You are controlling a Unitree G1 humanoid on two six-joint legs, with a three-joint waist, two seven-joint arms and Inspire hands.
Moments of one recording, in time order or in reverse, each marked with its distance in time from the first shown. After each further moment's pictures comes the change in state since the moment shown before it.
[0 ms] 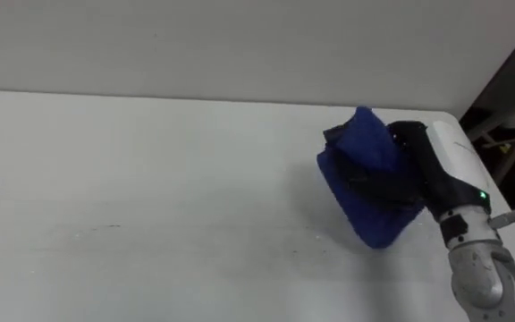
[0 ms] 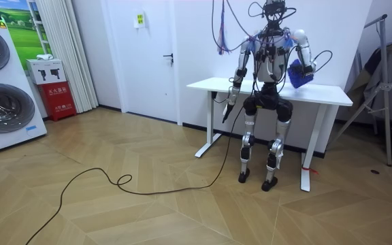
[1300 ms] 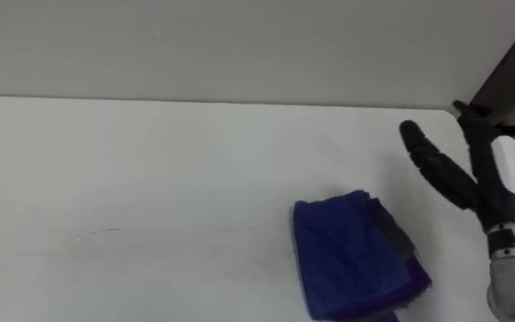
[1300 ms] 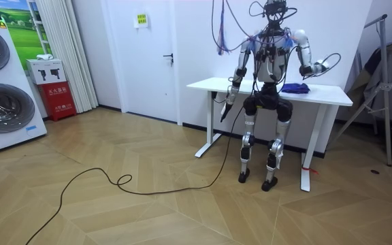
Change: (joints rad) left arm 0.072 -0.007 0.091 -0.034 0.005 -0.011 -0.002; right arm 0.049 0.004 -0.289 0.153 0.163 -0.037 -0.178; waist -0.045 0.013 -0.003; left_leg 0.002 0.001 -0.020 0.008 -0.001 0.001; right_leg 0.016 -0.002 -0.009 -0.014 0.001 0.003
